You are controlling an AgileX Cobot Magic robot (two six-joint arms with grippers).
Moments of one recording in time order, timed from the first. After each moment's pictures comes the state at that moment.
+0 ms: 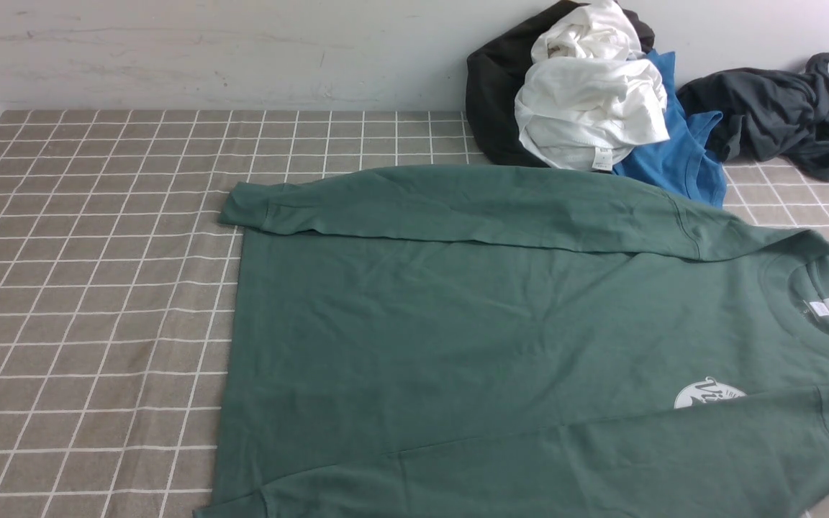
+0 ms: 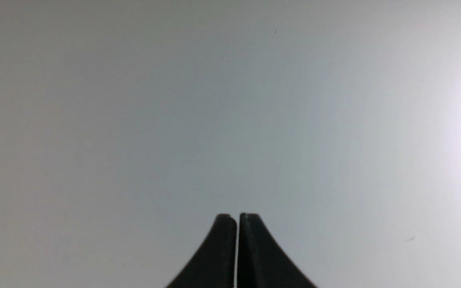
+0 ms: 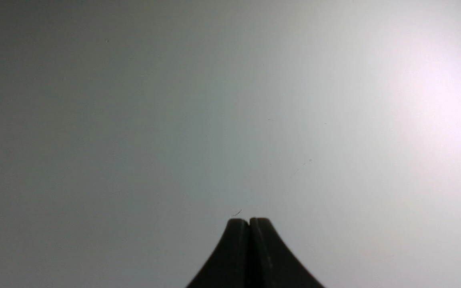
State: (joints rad) right arm -0.01 0.01 -0.07 -0.06 -0.45 0.27; left arm -0.04 0.05 -0.21 -0.05 -0.44 0.00
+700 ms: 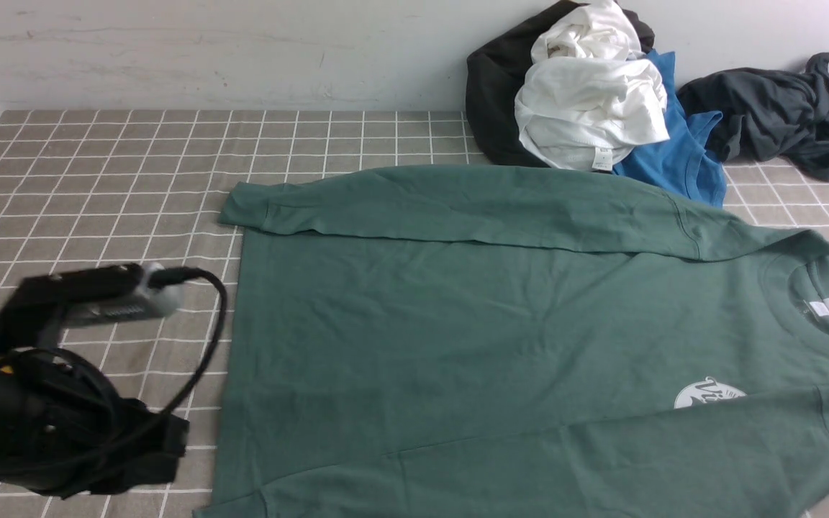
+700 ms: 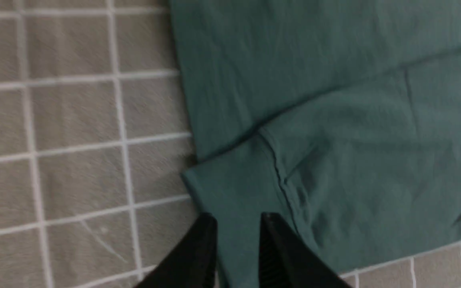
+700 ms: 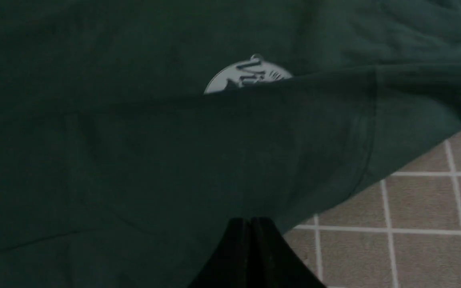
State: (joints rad) right arm 0.12 0.86 -0.56 0.17 0.81 -0.07; left arm -0.11 1.20 -0.67 -0.48 0.83 0.20
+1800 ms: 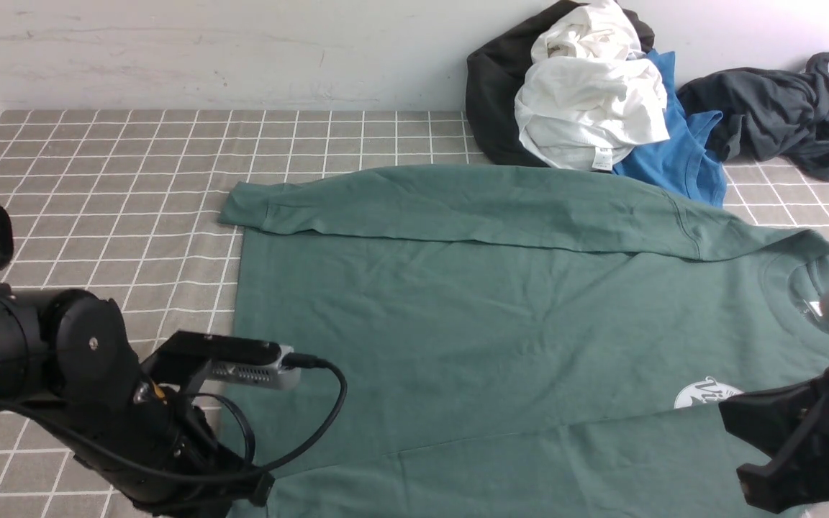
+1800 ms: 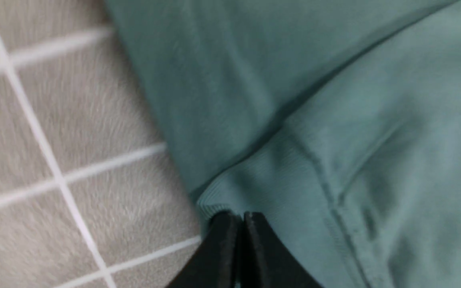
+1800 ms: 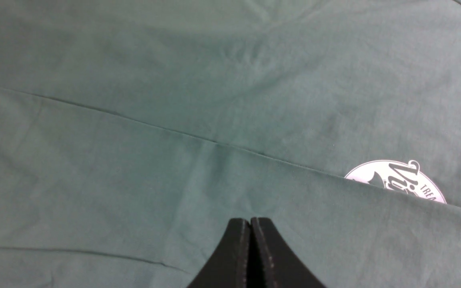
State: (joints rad) right arm 0.37 0.94 -0.55 0.23 0.56 -0.26; left arm -0.30 1.51 -0.72 -0.32 0.71 0.16
